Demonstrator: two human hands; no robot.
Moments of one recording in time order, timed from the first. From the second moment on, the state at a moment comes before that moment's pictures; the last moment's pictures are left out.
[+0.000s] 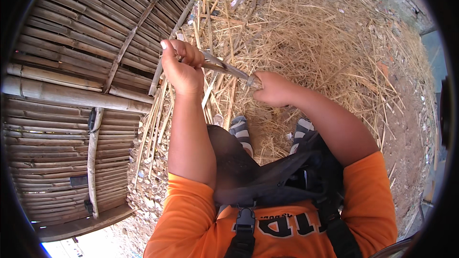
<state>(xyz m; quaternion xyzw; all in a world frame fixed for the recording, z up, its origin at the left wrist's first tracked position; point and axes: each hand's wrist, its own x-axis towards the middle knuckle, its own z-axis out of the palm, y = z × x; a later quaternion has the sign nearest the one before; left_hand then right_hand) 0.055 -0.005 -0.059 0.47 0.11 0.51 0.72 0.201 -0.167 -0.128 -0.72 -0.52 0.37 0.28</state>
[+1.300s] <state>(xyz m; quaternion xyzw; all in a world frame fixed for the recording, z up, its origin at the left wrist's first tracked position) 0.053 -0.027 -0.026 0.54 0.10 0.52 0.66 0.225 -0.182 -0.064 -0.73 -0.32 0.38 0.47</state>
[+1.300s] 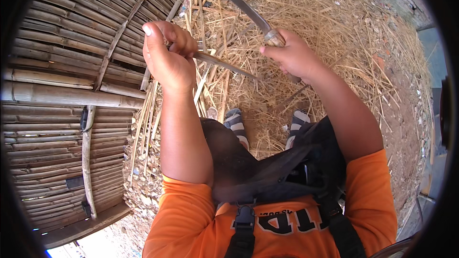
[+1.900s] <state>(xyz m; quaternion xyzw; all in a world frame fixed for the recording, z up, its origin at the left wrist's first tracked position) 0.049 -0.013 -0.031 0.50 0.11 0.56 0.65 0.200 -0.163 -0.152 -0.73 -0.47 0.36 0.32</state>
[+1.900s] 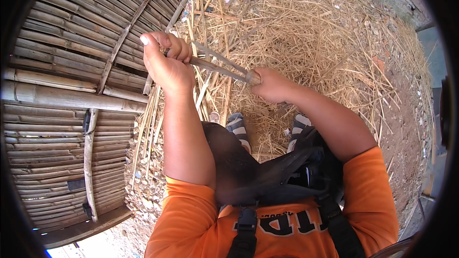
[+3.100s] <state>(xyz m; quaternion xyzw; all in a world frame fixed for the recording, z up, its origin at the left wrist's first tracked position) 0.060 -0.006 -0.061 0.49 0.11 0.55 0.67 0.190 -0.168 -0.137 -0.71 -0.47 0.40 0.34</state>
